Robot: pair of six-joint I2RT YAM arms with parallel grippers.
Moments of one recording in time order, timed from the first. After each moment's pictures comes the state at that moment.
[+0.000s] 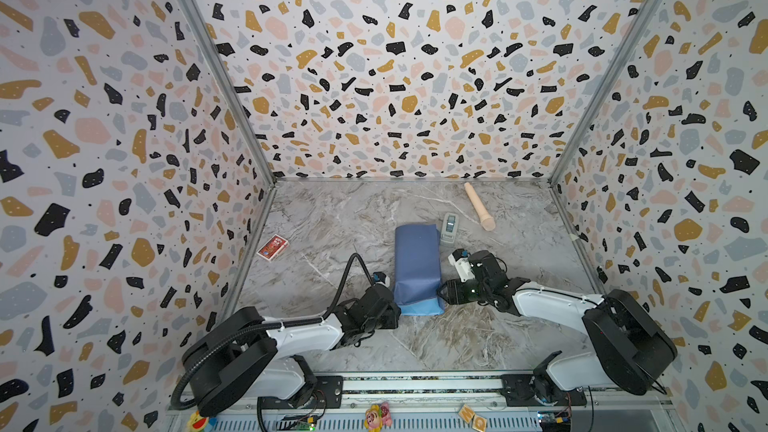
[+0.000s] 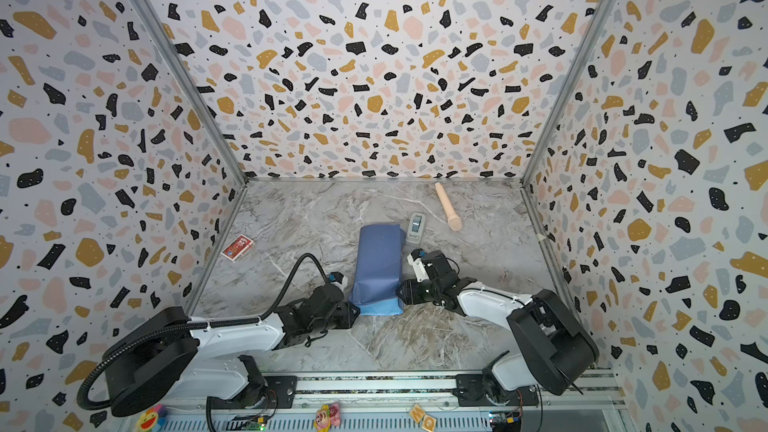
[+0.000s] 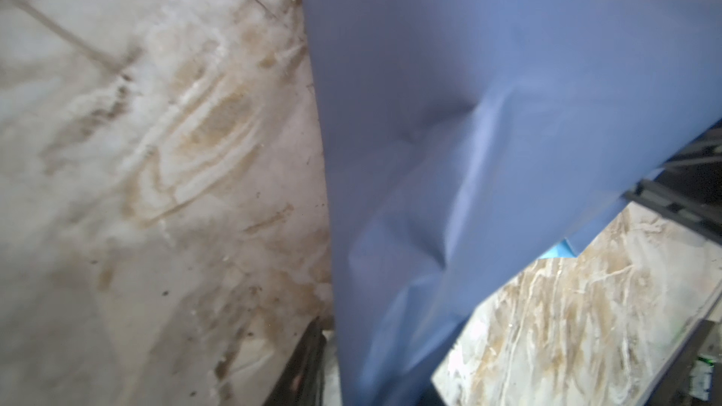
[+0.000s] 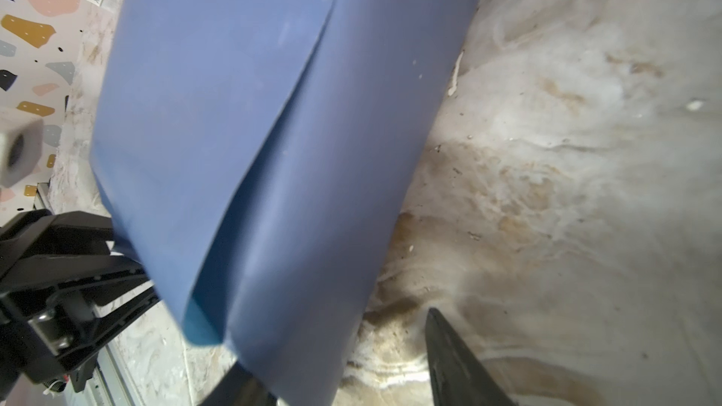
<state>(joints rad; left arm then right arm) -0.88 1.30 0.39 0.06 -0.02 -0.82 0.60 1.41 0.56 0.00 -0.36 0.43</state>
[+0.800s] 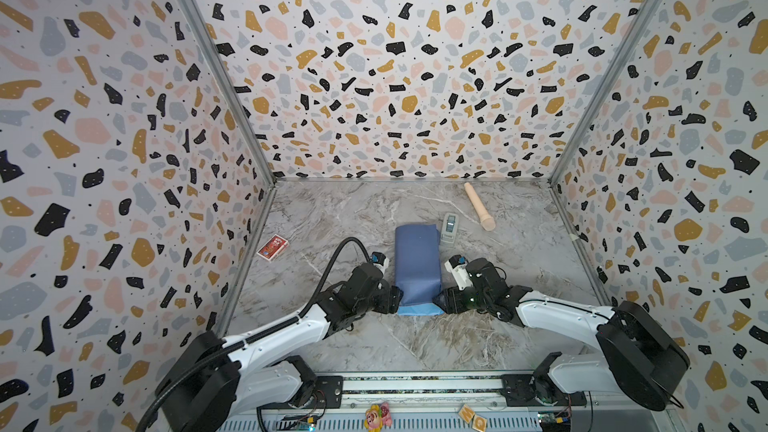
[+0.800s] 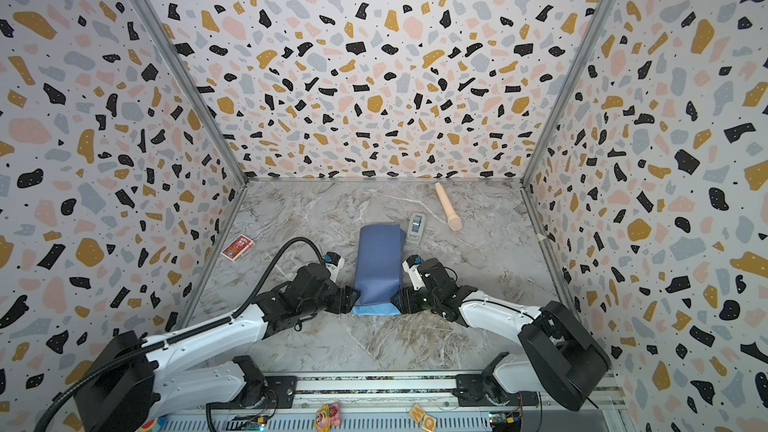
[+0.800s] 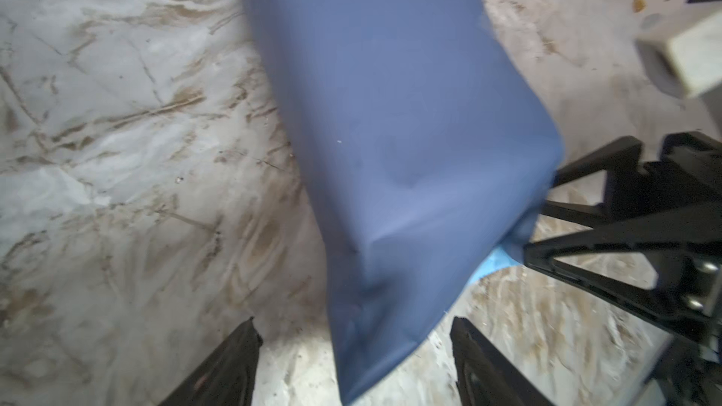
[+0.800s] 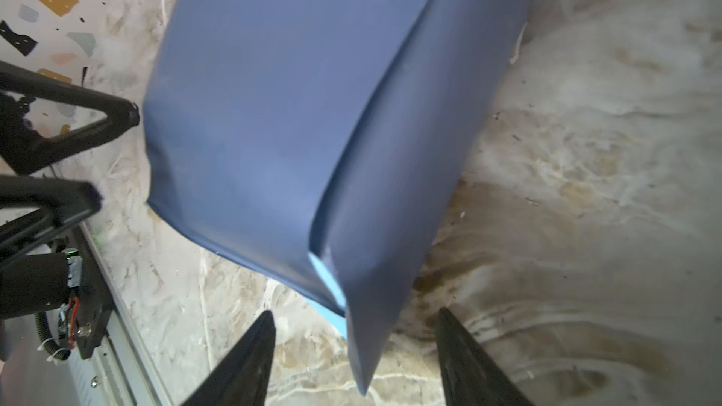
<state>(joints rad) -0.75 1.20 0.55 -0.16 0.01 -0.48 0.69 1.35 0.51 0.01 -0.31 0.45</state>
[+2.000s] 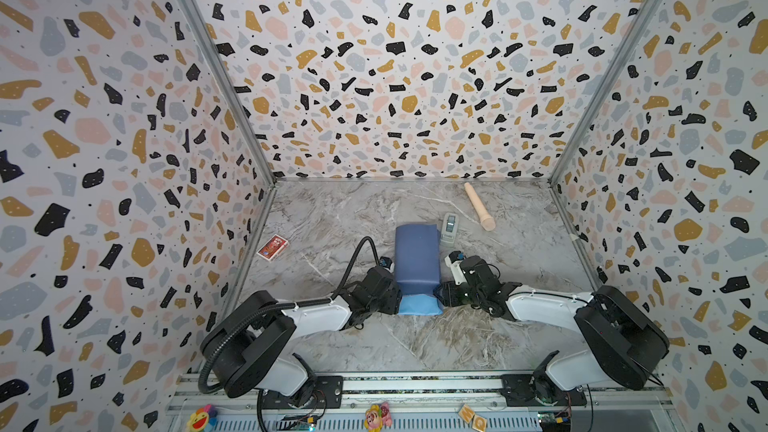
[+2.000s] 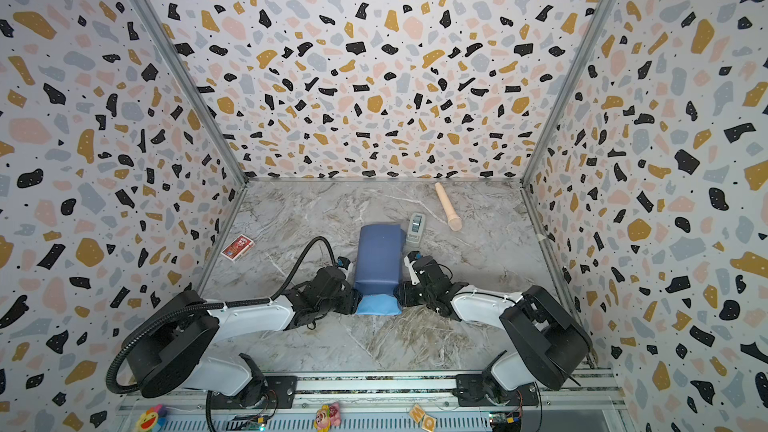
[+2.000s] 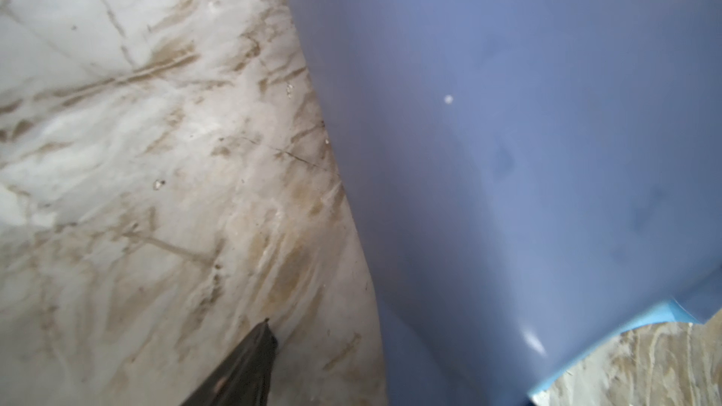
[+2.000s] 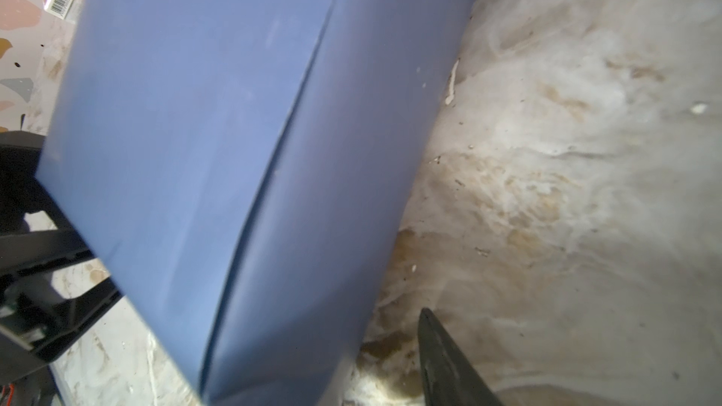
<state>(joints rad) -0.75 1.44 0.52 0.04 -0.07 -0.44 0.69 1.46 0.55 0.09 -0.20 0.50</state>
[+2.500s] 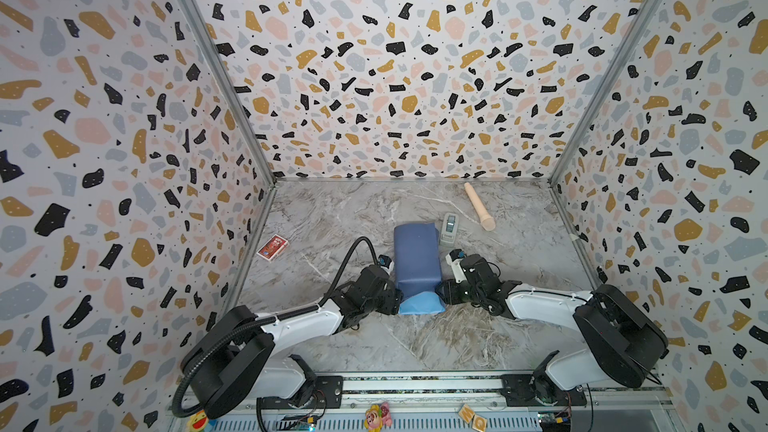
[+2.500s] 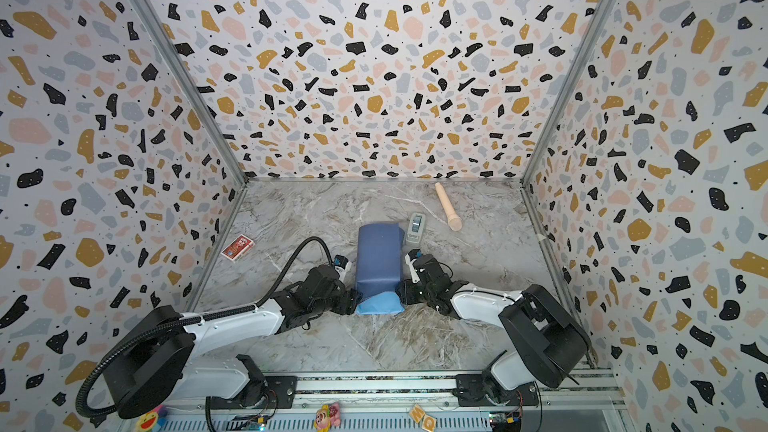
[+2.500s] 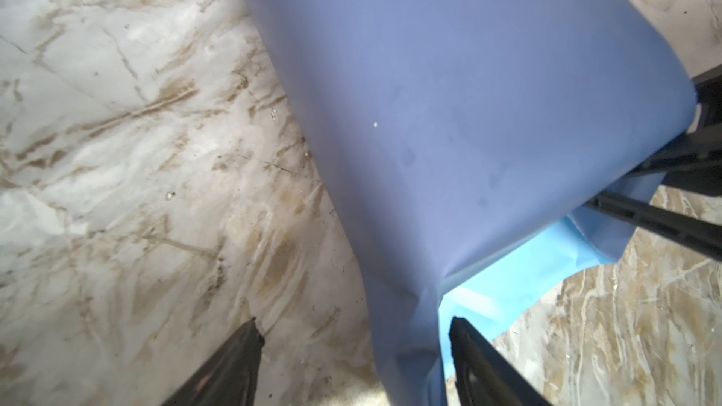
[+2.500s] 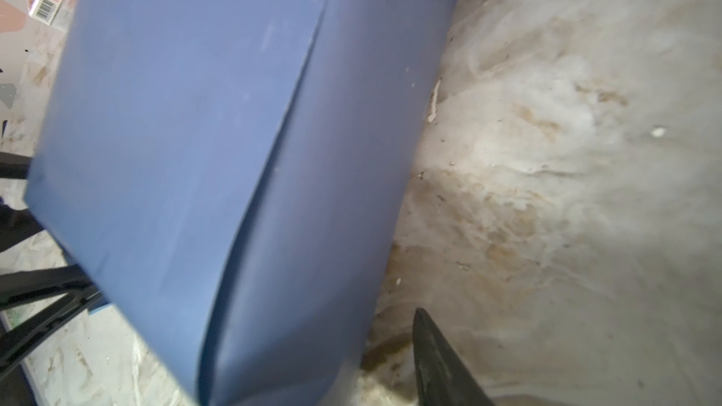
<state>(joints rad) -0.75 1.32 0.51 -0.02 -0.02 -0.39 0.67 1.47 0.56 0.08 -0.18 0.47</state>
